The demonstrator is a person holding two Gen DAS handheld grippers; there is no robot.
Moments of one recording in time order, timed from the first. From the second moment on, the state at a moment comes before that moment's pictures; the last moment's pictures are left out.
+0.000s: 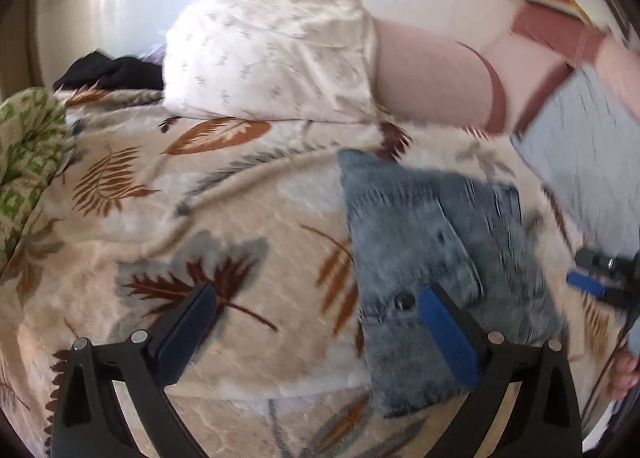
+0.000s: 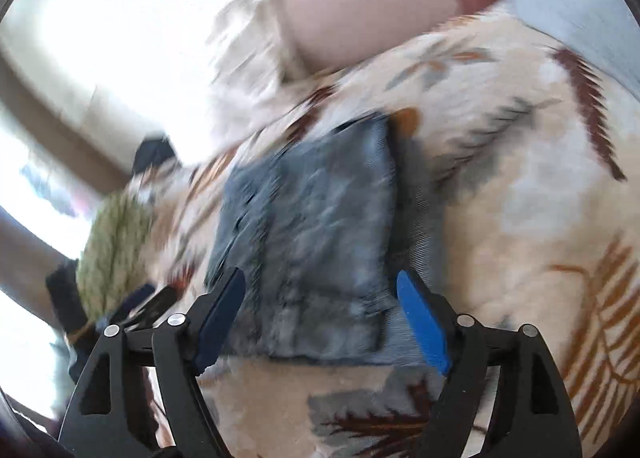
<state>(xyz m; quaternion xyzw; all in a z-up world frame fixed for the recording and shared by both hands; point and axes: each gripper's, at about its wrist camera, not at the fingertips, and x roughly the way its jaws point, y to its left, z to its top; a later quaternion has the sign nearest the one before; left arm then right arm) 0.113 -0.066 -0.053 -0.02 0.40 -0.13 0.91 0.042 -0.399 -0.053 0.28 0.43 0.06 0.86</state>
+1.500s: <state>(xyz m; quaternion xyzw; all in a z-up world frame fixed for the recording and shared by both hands) 0.129 -0.138 -0.100 0.14 0.40 -0.08 0.90 0.102 -0.349 -0.105 0.21 0.49 0.02 0.84</state>
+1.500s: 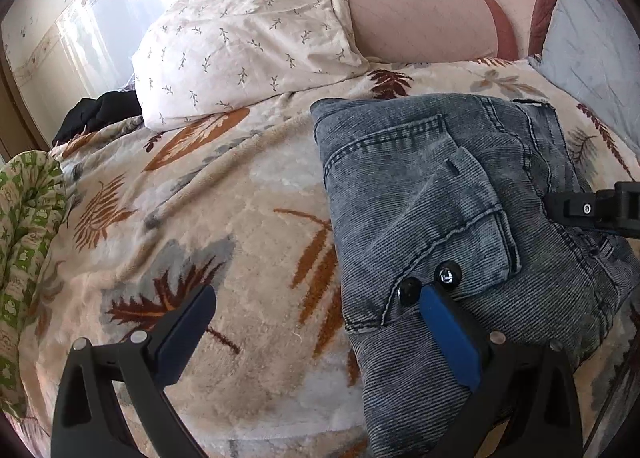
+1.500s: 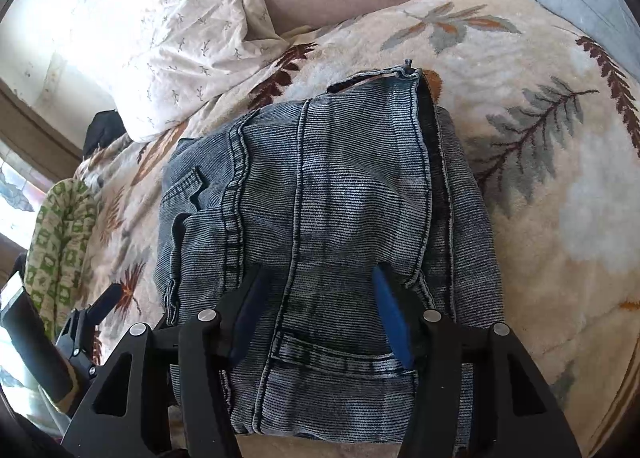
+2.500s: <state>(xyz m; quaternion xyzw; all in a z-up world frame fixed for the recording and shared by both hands) 0.205 -0.101 -0.043 0.08 0.41 -0.06 0.91 0.097 -0.364 -0.060 0.23 0.40 0.02 0.89</state>
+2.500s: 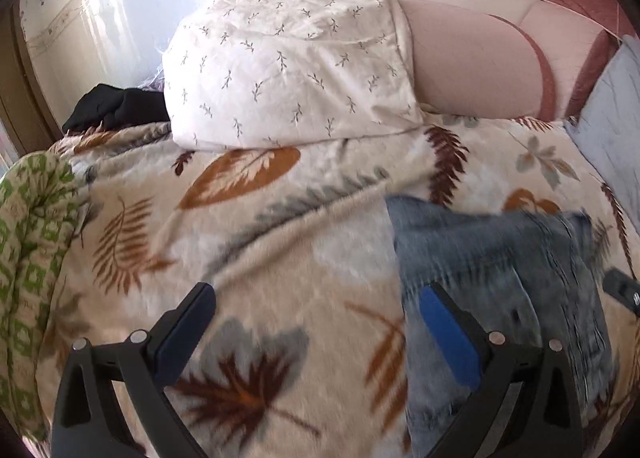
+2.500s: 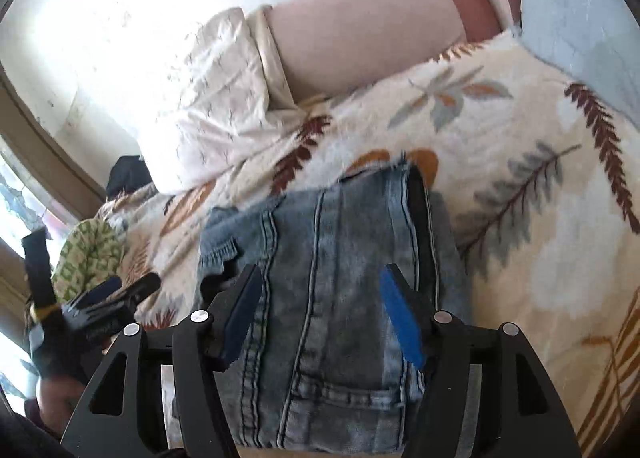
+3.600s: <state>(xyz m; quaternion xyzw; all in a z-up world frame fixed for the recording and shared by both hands) 0.256 -0.132 -0.049 -0.01 0.42 -0.18 0.89 0.109 -0.366 -0.089 0.22 0.46 0.01 0.86</state>
